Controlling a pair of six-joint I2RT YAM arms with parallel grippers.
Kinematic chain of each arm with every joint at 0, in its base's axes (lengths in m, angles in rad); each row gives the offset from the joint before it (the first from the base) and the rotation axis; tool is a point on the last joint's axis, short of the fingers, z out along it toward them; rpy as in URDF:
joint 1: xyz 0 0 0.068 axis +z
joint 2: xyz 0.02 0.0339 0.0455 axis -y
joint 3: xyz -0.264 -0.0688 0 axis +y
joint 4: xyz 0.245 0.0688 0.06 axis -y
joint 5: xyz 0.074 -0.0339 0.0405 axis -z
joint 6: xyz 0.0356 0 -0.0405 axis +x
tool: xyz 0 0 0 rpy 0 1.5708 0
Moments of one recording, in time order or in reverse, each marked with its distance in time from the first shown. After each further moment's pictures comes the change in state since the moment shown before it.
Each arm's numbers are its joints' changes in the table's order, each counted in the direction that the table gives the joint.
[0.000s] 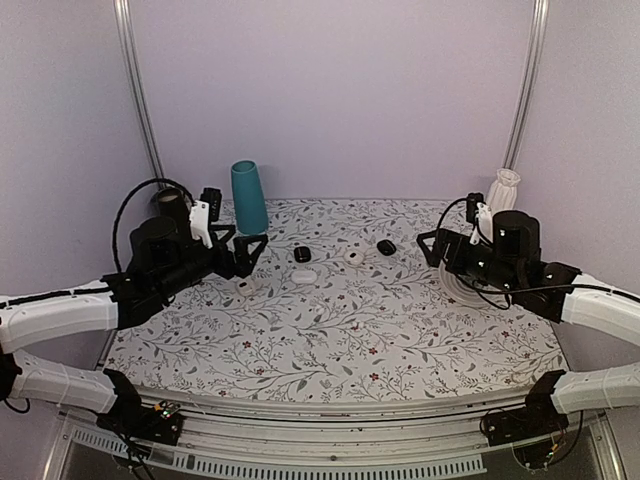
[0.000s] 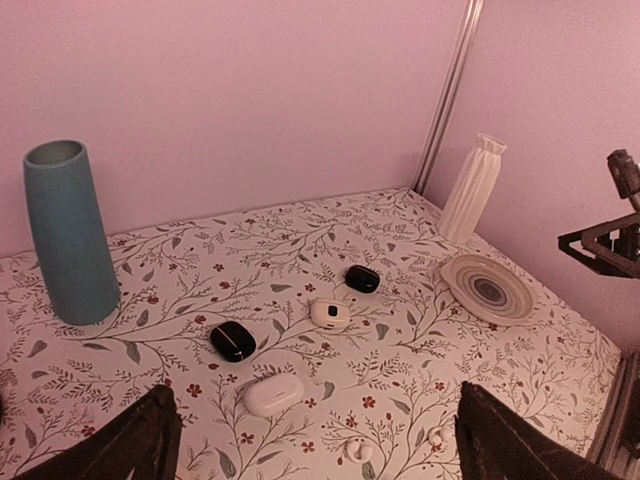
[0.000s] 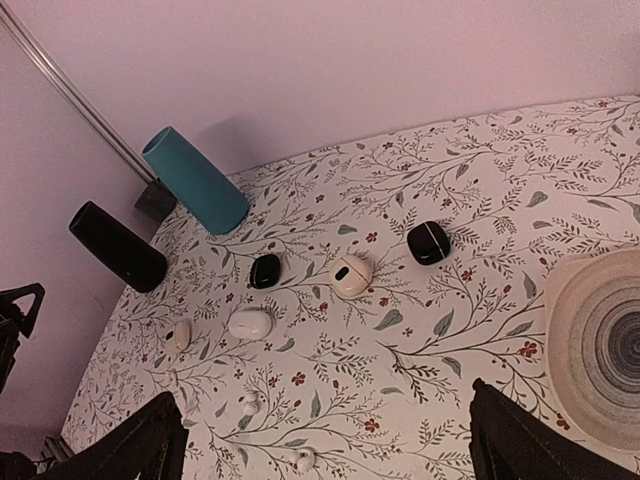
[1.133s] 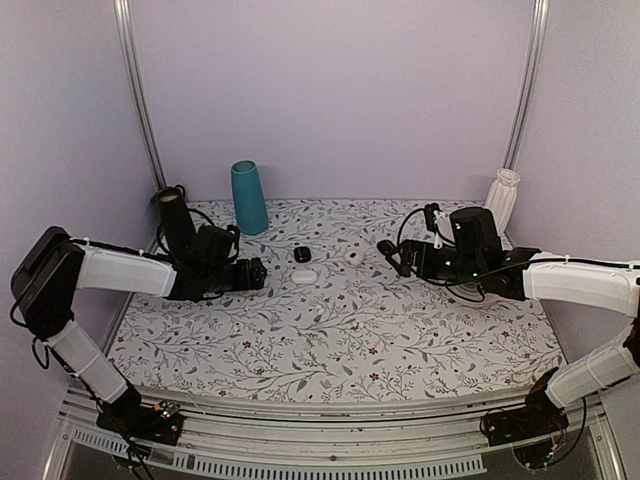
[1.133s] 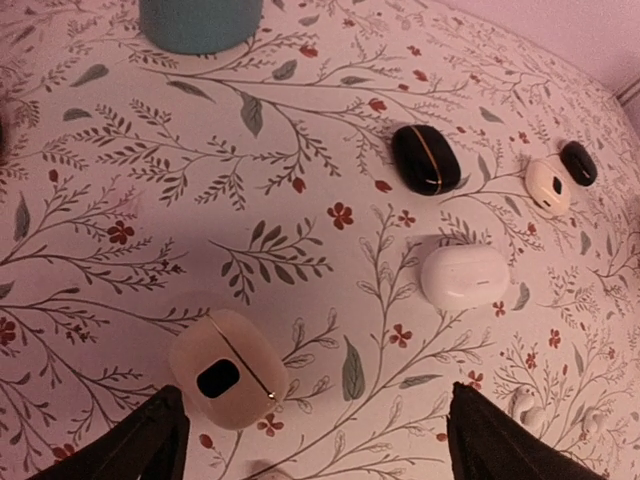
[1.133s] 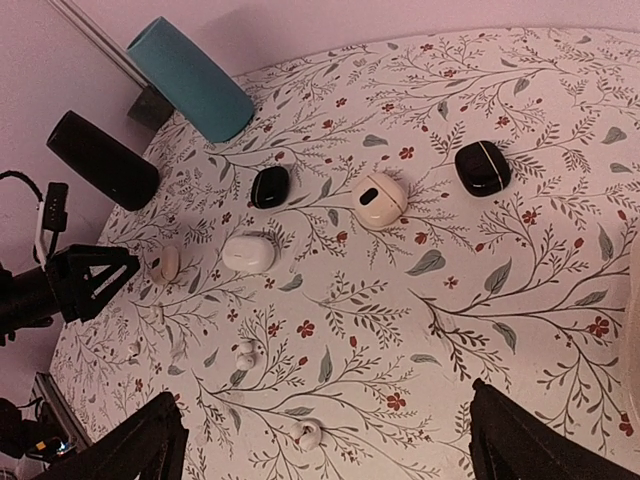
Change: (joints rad) left arm 0.109 -0.484 -0.164 -0.257 -0.115 -0.295; right arm 0.000 -0.319 -0.124 0.000 -0.183 -0.031
